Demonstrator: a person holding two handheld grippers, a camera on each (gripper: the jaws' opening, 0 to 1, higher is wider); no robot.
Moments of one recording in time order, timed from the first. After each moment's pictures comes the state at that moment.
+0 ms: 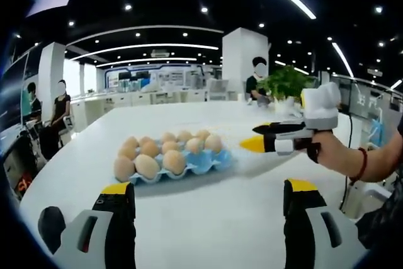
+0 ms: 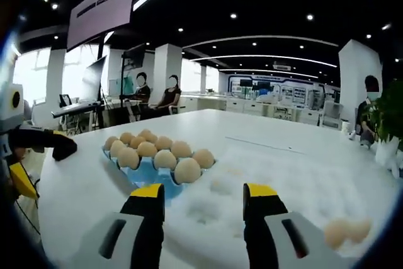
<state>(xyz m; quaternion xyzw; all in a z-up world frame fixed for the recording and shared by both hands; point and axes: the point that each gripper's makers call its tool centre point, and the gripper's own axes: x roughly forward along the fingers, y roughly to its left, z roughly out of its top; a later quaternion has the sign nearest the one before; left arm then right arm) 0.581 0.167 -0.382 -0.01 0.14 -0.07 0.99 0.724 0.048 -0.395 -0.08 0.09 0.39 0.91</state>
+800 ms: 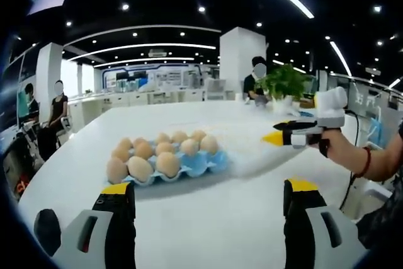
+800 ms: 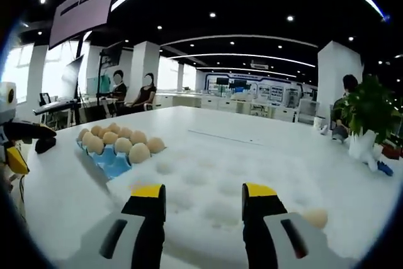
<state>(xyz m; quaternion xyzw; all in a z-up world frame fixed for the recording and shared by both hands) 0.588 0.163 -0.384 -0.01 0.14 -0.08 0.99 0.747 -0.038 -0.397 -0.08 0.09 0.30 0.95</state>
